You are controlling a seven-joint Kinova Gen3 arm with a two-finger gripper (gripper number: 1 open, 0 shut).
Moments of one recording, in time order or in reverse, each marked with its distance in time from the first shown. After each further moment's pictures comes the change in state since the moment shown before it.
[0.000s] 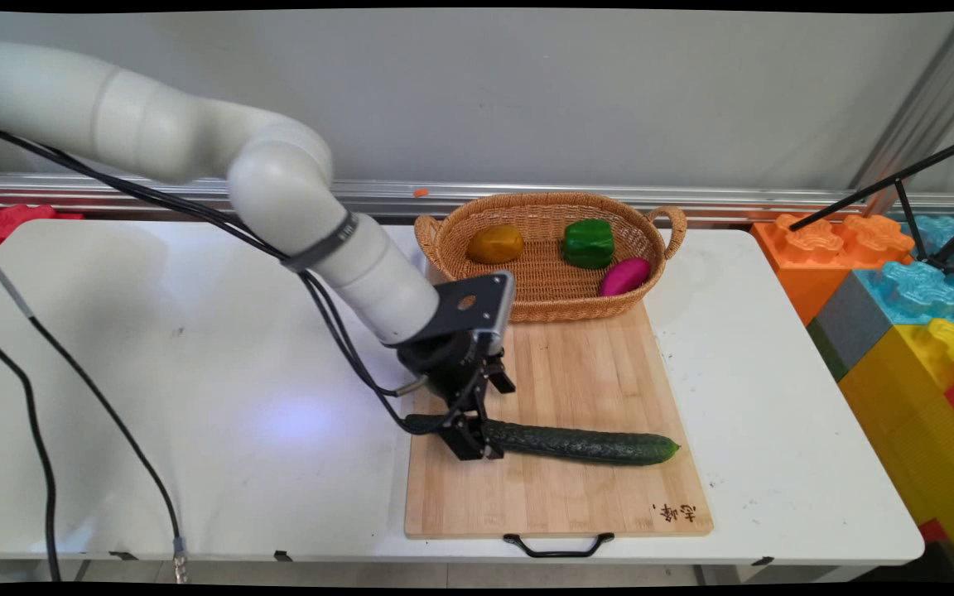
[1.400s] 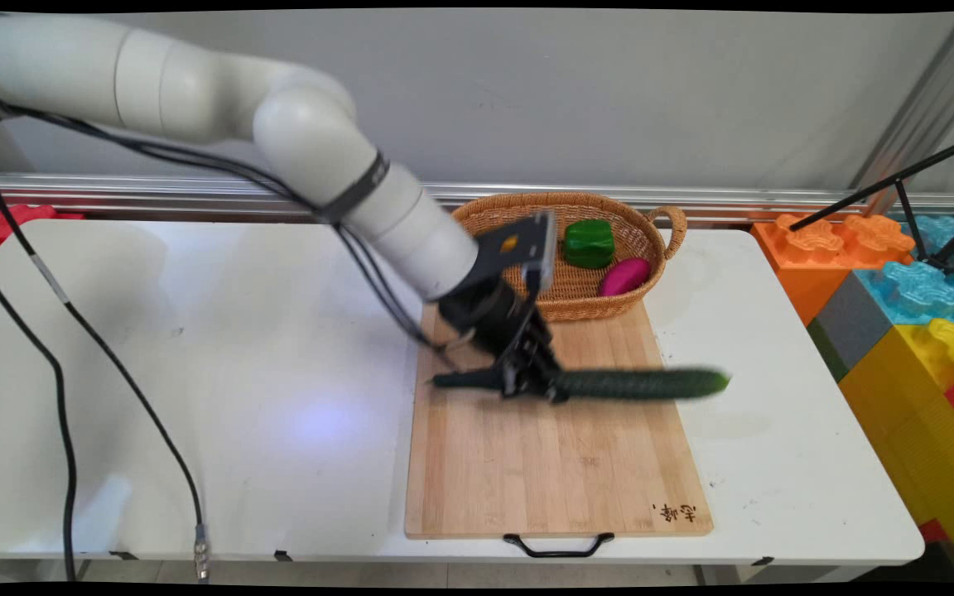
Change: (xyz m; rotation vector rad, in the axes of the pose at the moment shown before) arm 0.049 -0.027 -0.028 0.024 0.116 -0.066
